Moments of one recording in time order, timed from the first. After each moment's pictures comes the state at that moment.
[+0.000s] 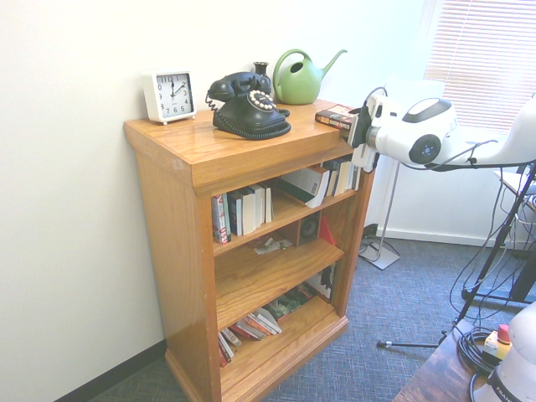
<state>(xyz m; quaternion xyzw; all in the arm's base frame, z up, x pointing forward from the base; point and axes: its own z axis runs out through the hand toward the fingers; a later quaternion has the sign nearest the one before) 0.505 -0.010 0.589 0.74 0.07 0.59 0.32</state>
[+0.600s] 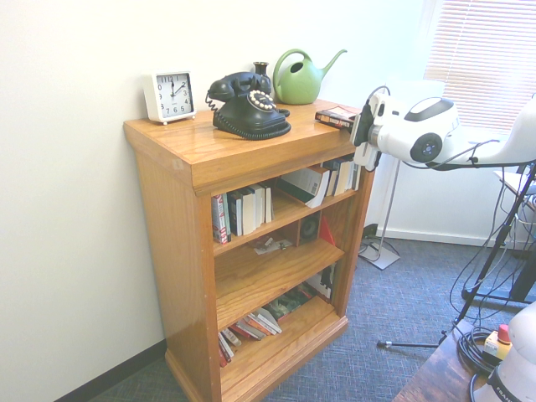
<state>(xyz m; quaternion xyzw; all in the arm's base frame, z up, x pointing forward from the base) 0.504 -0.015 0.590 0.74 0.07 0.59 0.33</state>
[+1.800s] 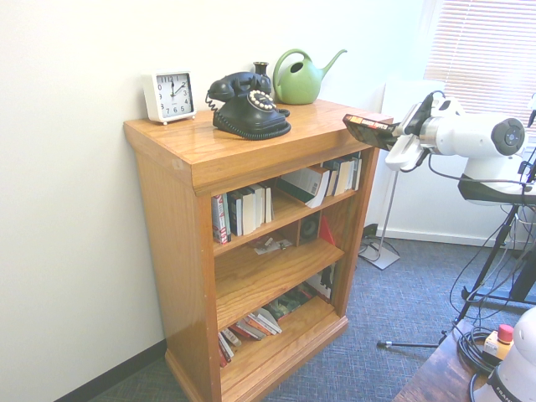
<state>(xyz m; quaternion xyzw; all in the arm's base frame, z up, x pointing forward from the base) 0.365 -0.011 0.616 0.79 -0.11 0.60 0.09</state>
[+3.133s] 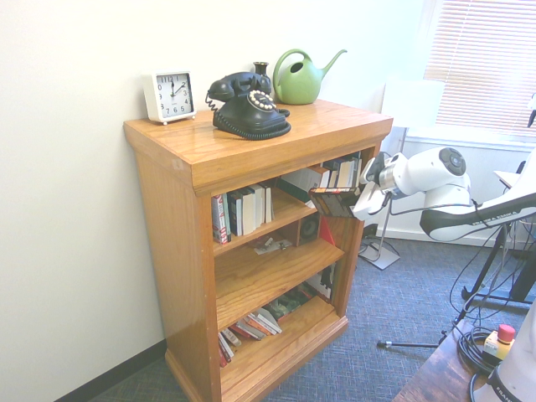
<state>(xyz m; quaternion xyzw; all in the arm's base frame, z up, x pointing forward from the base) 0.448 0.018 0.467 0.89 -0.13 0.43 -0.05</state>
